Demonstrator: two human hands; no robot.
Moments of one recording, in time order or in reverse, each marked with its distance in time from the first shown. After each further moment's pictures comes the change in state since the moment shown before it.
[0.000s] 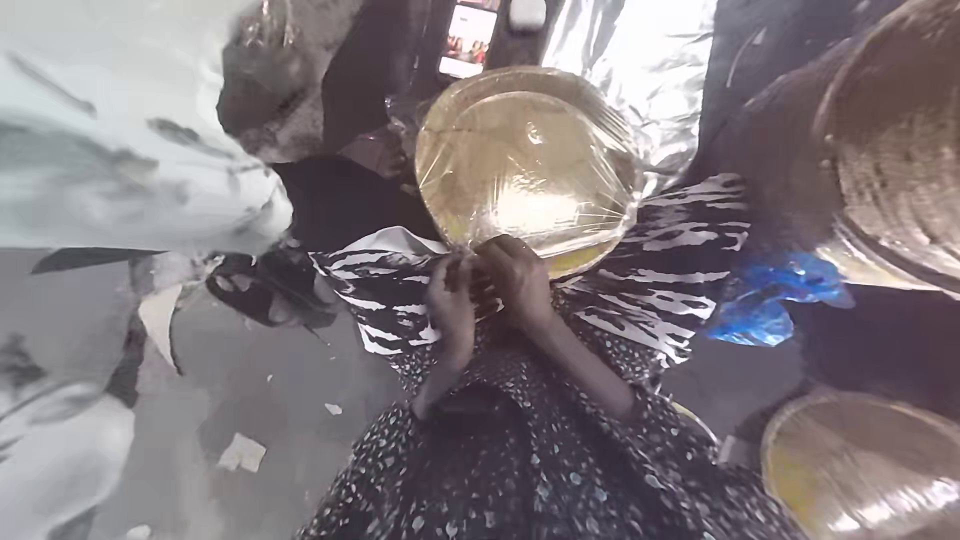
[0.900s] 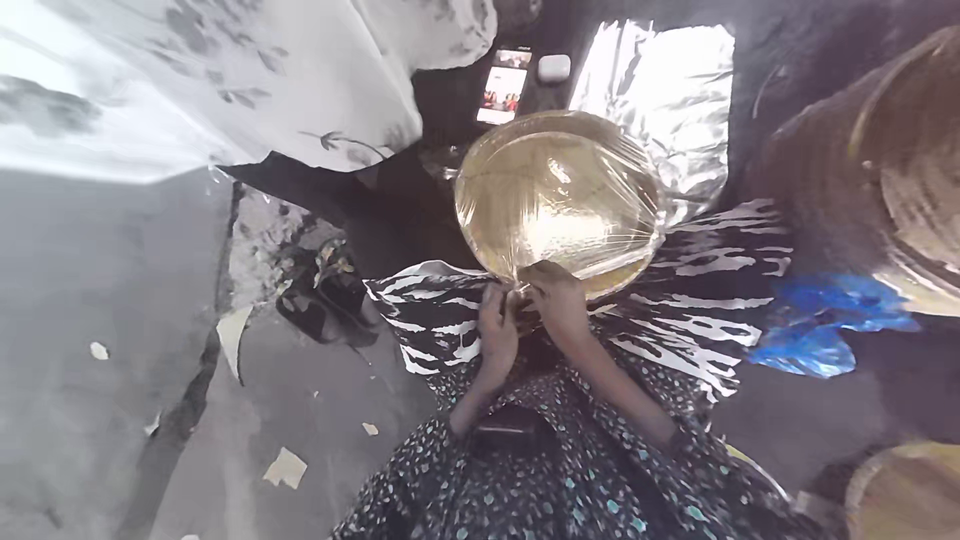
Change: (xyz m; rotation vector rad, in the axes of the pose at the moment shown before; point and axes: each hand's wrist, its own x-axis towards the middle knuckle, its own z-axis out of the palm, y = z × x) left_hand -0.003 -0.001 -0.002 -0.012 -0.242 0.062; right_hand 0.001 -0.001 -0.005 0.073 -0.004 0.136
